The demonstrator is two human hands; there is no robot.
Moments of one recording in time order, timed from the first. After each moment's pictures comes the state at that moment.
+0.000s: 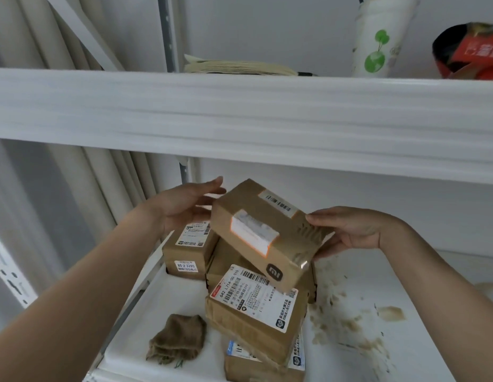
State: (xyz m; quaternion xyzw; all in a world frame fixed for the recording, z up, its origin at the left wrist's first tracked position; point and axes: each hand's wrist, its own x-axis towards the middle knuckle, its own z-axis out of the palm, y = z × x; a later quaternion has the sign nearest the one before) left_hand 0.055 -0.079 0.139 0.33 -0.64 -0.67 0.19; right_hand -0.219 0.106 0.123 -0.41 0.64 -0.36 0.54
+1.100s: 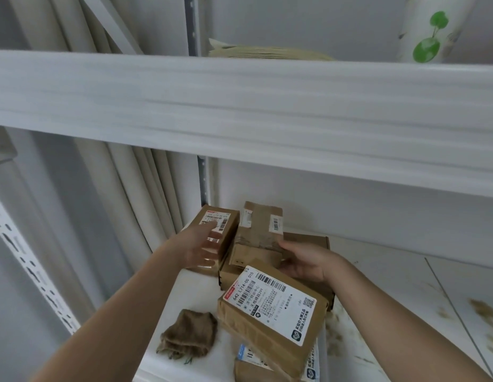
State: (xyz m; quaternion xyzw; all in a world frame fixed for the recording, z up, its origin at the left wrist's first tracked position) left_hand 0.060 -0.103 0.036 0.50 -0.51 -0.68 0.17; right_hand -0.172 0.012 0.004 -0.21 0.56 -0.47 0.64
